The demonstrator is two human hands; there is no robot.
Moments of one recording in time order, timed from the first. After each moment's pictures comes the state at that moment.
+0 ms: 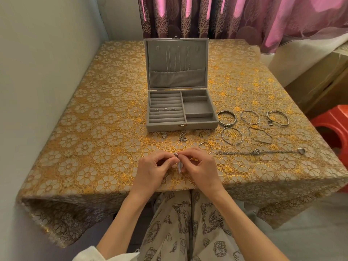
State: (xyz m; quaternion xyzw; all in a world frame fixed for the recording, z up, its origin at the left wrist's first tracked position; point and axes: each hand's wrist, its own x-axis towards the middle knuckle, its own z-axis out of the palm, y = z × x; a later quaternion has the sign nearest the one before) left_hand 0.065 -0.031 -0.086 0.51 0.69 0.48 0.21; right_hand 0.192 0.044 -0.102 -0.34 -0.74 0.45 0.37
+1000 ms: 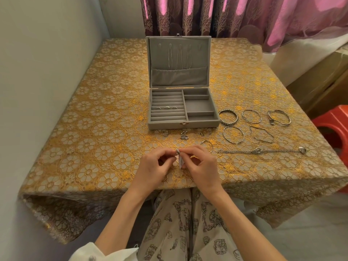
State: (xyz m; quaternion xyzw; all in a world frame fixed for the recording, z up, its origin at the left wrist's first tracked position) left_hand 0.061 -0.030 -0.086 0.53 0.70 0.43 0.20; right_hand 0.189 0.041 -0.108 -0.34 -0.75 0.39 0.42
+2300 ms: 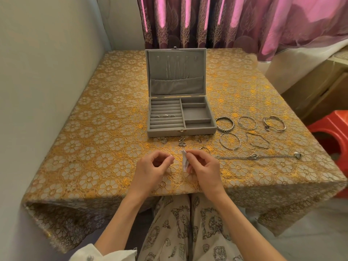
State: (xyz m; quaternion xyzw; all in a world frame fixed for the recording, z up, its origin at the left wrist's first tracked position) left_hand 0.061 -0.027 -0.079 0.46 0.72 0.46 0.24; right_hand 0.196 0.040 -0.088 -0.37 -0.59 0.58 0.42
